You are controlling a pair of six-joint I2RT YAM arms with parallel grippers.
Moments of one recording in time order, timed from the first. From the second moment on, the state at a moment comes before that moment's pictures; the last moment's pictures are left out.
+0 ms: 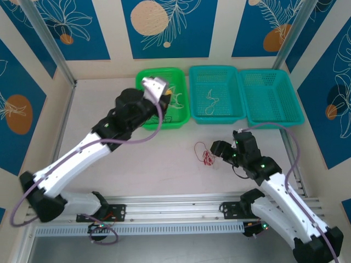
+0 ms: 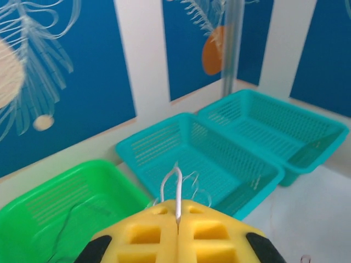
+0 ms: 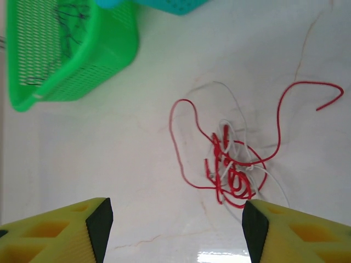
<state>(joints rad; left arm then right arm) -0.78 1.35 1.38 -0.17 -0.09 0.02 0.41 0.66 0.61 -0.68 -0.11 0.81</state>
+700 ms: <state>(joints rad) -0.73 2.11 1.92 -0.12 0.08 -0.06 0.40 0.53 0.67 -0.88 -0.13 0.84</state>
